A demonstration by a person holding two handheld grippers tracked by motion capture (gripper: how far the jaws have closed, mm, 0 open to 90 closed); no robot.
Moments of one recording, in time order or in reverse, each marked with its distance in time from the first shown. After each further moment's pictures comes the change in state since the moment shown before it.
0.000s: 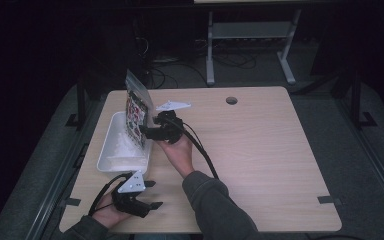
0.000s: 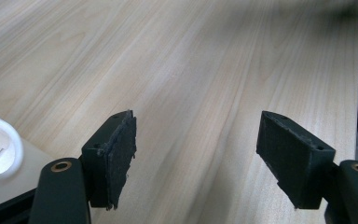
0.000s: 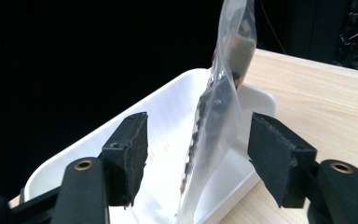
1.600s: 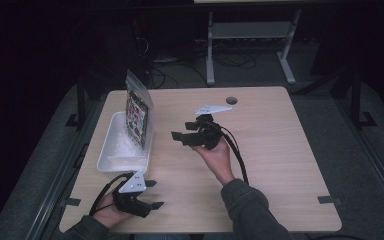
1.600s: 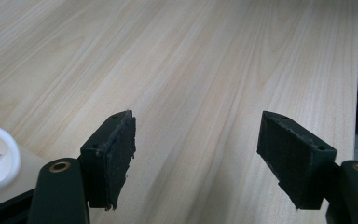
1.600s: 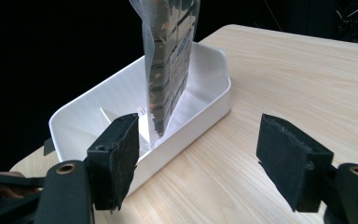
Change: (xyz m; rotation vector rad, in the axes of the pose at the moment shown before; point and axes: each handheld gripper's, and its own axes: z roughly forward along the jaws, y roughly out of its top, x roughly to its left) left arm -0.001 0.002 0.001 -0.006 0.001 0.004; right arm -0.046 -0.023 -0.087 0.045 0.032 0.038
